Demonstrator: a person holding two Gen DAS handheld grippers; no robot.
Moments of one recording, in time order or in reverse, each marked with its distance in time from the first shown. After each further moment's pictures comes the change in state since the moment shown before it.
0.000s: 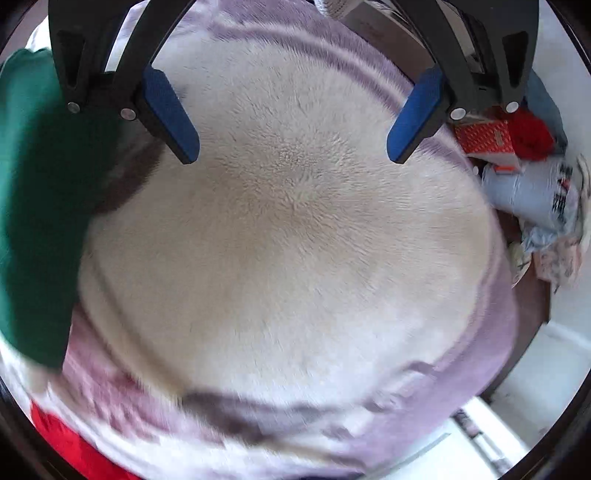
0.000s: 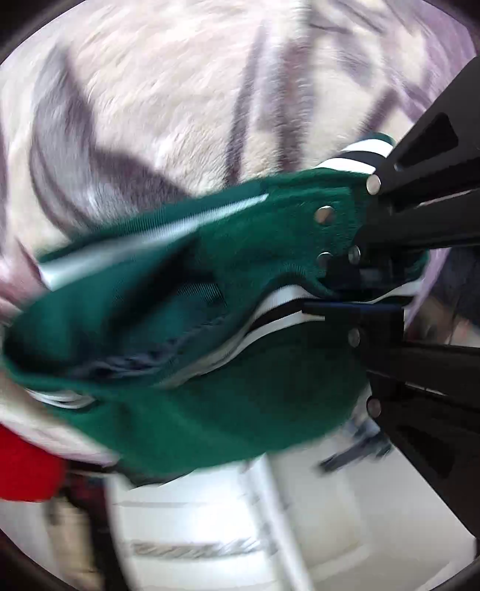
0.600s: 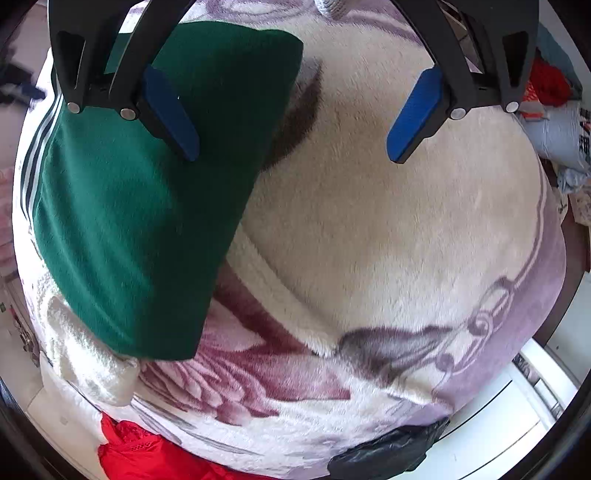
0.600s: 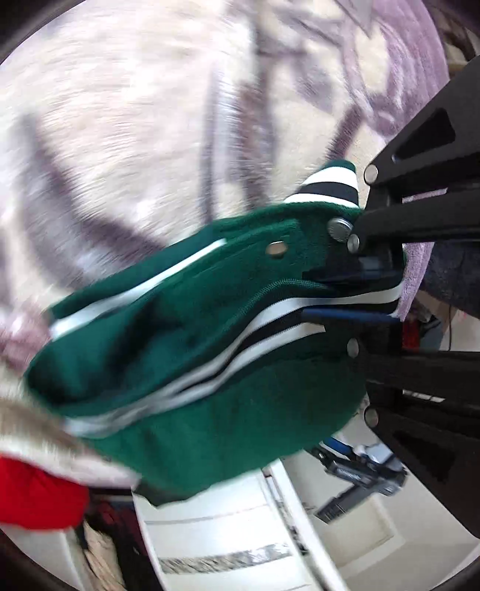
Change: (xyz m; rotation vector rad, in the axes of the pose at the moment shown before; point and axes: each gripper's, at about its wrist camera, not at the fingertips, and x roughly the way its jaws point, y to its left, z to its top) left arm -0.045 -0.103 0.019 0.178 -0.083 -0.181; right arm -0.031 -0.011 0.014 0.045 -0.003 -0.082
